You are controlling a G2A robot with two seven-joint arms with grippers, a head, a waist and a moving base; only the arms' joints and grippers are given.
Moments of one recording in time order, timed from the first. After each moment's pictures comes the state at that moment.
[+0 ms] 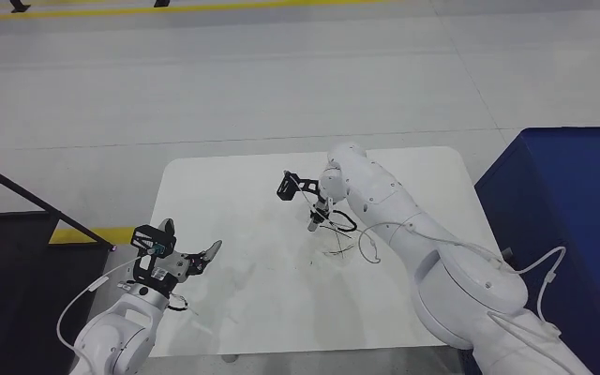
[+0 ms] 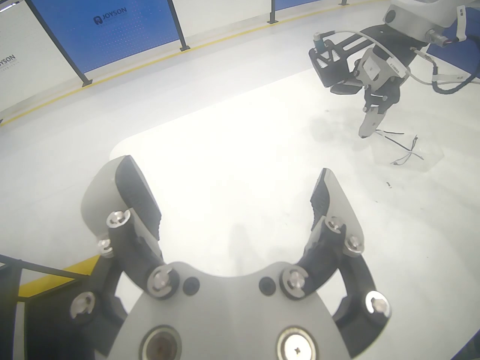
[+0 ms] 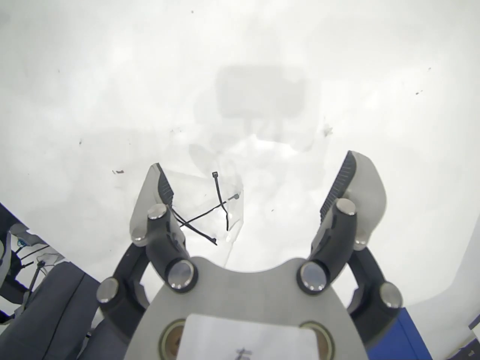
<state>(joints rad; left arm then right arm) 1.69 -1.14 -1.60 -1.94 1.27 -0.29 -0.11 -0.22 -1.63 0.39 -0.39 -0.78 -0.69 1.02</state>
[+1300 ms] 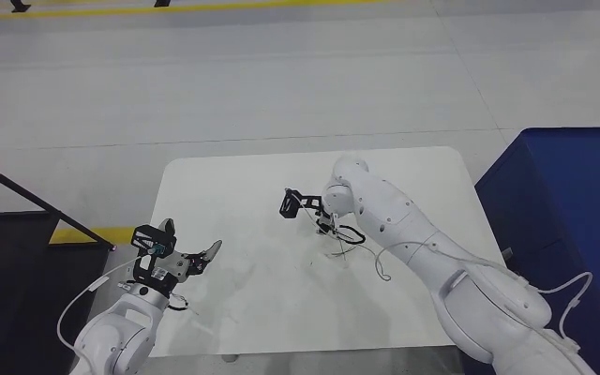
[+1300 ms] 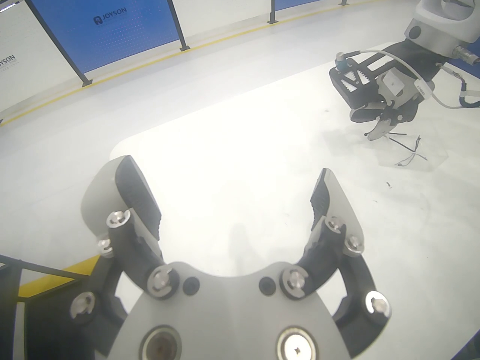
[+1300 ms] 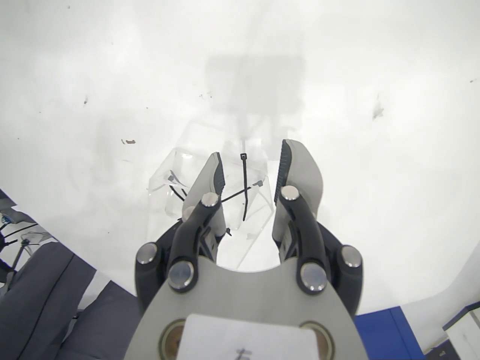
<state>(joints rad) 1.69 -1.14 -1.60 -1.94 1.27 -0.29 -0.11 -0.37 -1.47 0.48 -0.78 -0.86 -0.64 1.17</state>
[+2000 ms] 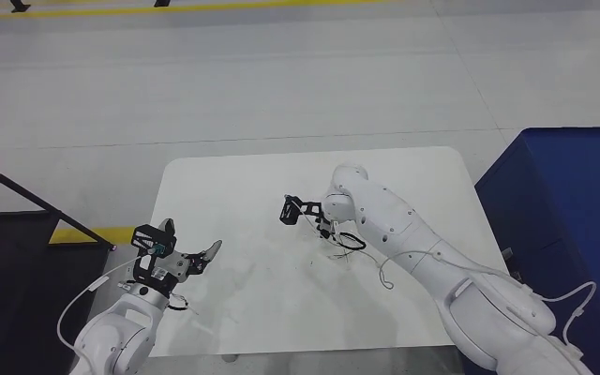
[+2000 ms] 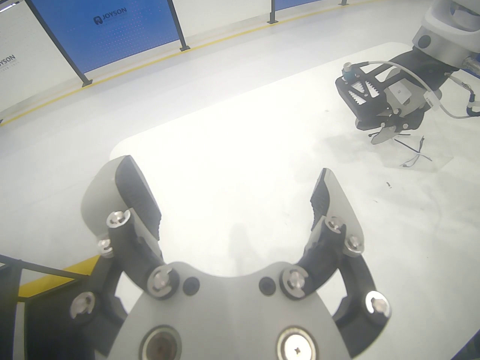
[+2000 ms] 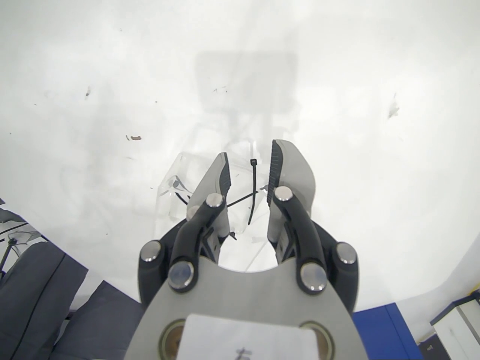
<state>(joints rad) 1.69 -1.14 -1.60 -1.94 1.27 -0.29 -0.11 -0.42 -1.44 0.51 -0.88 -0.89 -0.59 1.23</state>
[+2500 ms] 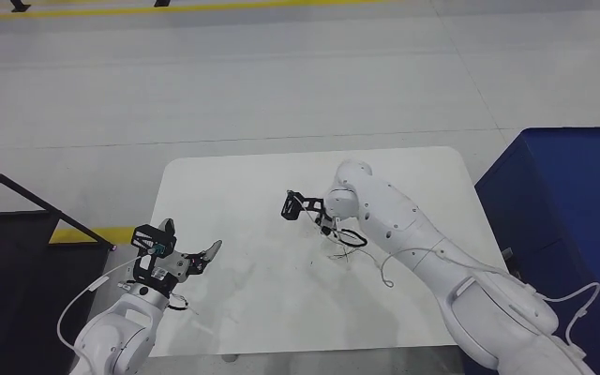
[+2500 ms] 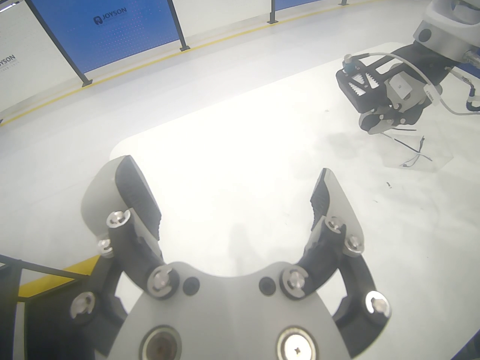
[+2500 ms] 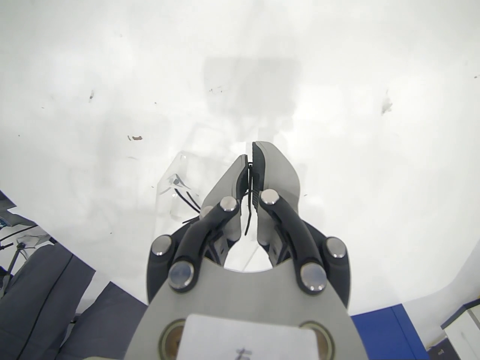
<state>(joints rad) 1.69 -1.14 -1.60 -1.94 1.27 -0.29 -0.11 -0.41 -1.43 0.54 -0.88 -0.86 -0.60 1.22</state>
